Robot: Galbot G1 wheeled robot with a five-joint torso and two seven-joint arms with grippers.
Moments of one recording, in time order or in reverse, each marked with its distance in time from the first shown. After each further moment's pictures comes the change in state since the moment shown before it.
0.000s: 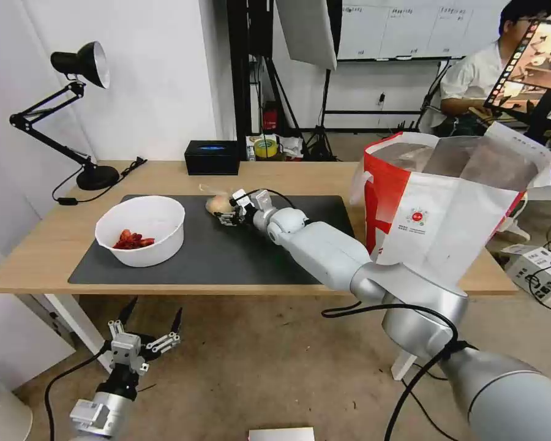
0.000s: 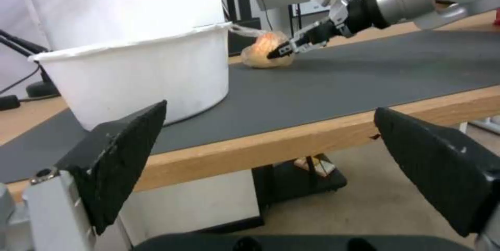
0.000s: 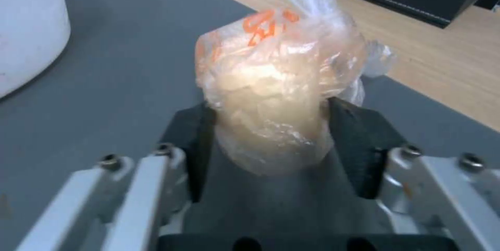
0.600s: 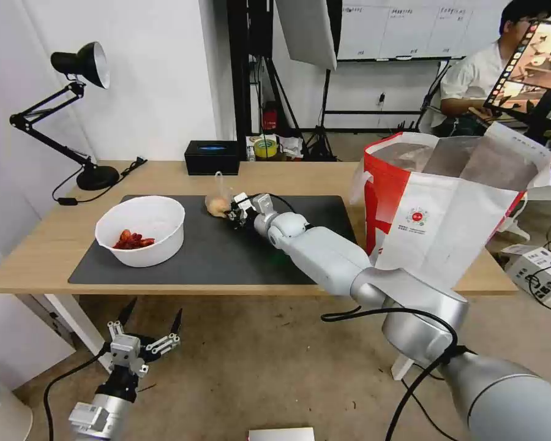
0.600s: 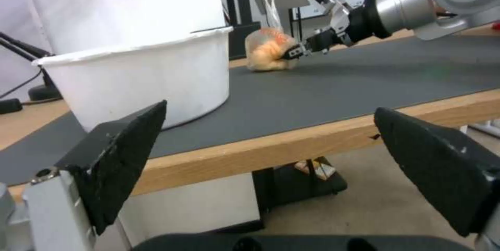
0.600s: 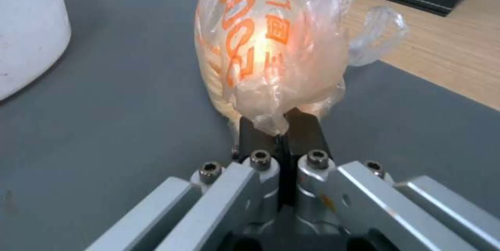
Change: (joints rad) left arm 0.004 -0.002 -0.001 0.001 -0.001 -0.016 0.000; right arm -0.024 -0.002 0.028 0.010 0.006 -0.004 0.009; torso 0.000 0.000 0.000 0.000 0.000
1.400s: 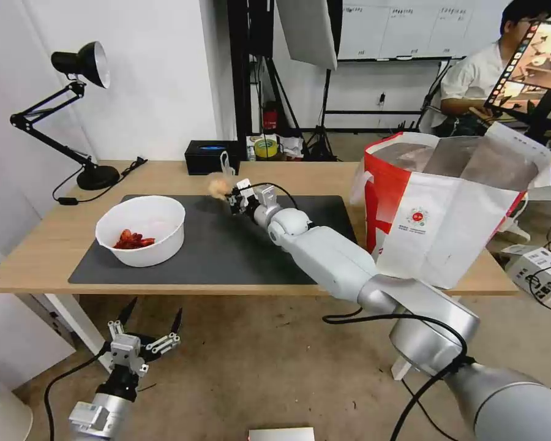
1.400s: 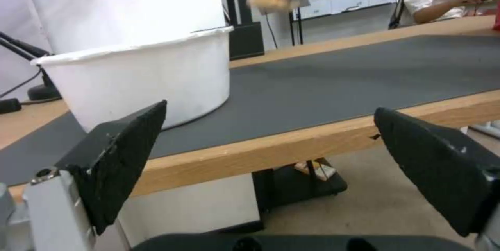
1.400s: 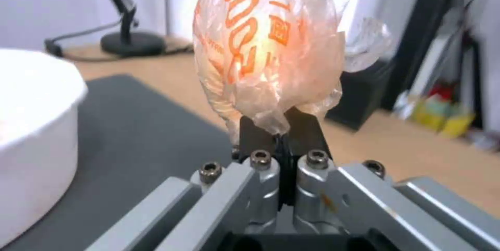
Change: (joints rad) left arm -0.009 0.004 0.007 0.008 -0.003 0.000 -0.001; right arm -0.116 -0.142 0.159 0.405 -0.168 0.068 0.233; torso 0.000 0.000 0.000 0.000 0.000
